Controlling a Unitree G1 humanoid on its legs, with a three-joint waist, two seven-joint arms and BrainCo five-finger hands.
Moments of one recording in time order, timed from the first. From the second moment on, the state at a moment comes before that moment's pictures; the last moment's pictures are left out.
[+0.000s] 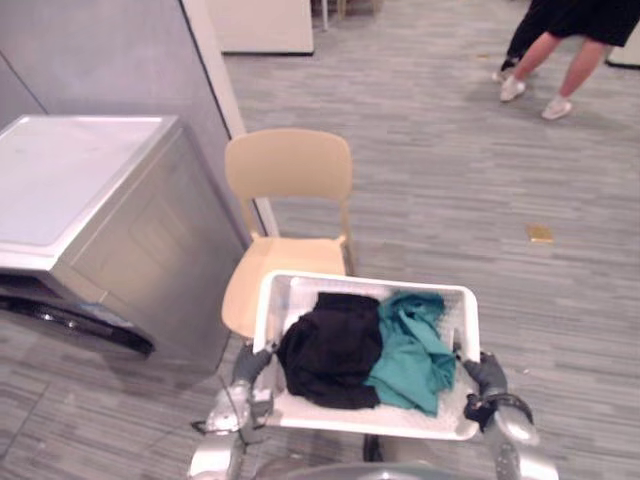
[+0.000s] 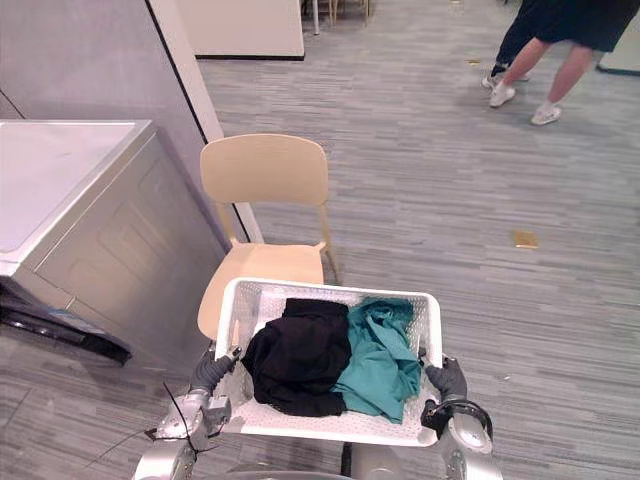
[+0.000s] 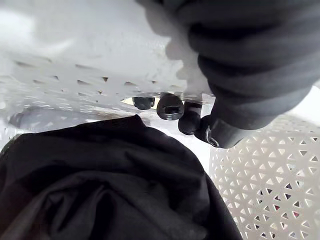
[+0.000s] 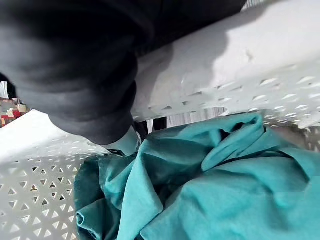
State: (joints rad) left arm 0.23 0.06 -0.06 0.20 -0.14 0.08 0.09; right arm 0.23 -0.14 -0.16 0.25 0.29 0.07 -0.02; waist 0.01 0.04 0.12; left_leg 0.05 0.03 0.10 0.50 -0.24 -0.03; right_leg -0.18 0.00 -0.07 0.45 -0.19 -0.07
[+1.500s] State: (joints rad) left arm -0.63 0.29 -0.08 0.66 -0.33 0.05 0.20; right arm -0.79 -0.34 0.00 0.86 0.46 0.09 -0.13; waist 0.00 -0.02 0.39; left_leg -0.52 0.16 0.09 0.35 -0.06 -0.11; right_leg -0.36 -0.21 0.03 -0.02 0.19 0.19
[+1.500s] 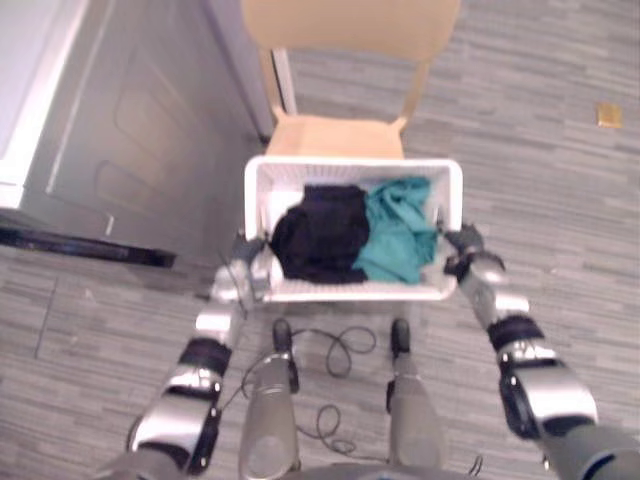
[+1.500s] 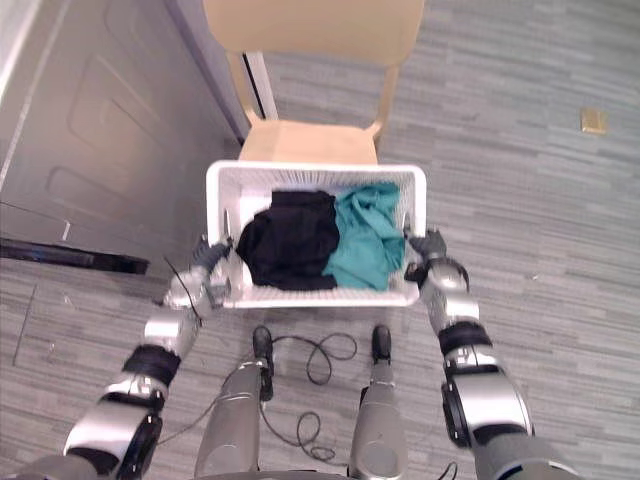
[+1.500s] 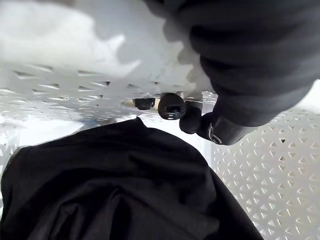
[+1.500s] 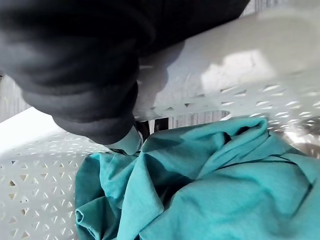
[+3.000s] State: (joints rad) left arm -1.36 0.43 0.01 0.92 -0.30 0.15 0.28; right arm -1.18 -0.48 0.09 0.89 0.69 0.07 -0.17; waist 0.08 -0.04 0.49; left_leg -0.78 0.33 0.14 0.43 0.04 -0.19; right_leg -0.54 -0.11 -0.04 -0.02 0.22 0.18
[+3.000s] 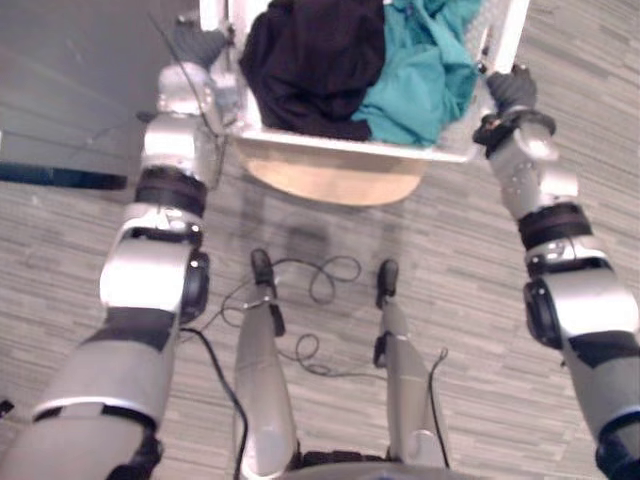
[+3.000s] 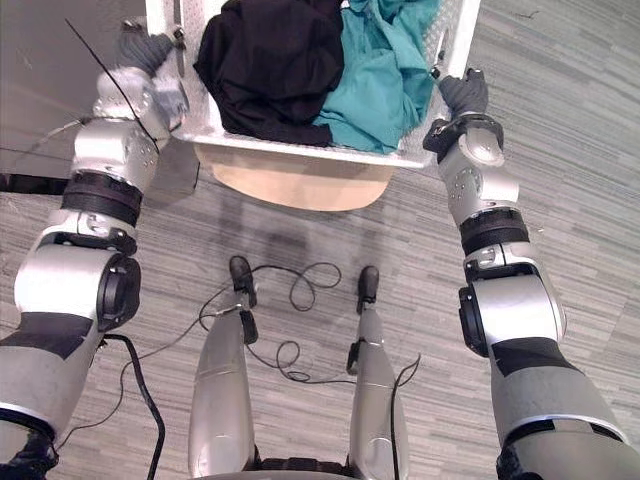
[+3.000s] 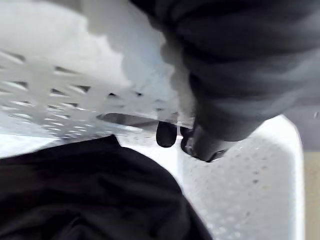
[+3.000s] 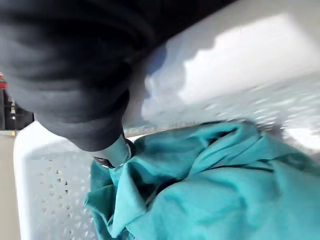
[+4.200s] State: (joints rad) left arm -1.16 0.52 0.07 0.68 -0.22 0.10 0.32; right arm -0.97 -0.59 0.00 0.66 0.57 0.12 -0.11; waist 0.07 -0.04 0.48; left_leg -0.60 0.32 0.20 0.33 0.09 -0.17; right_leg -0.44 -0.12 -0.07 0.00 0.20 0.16
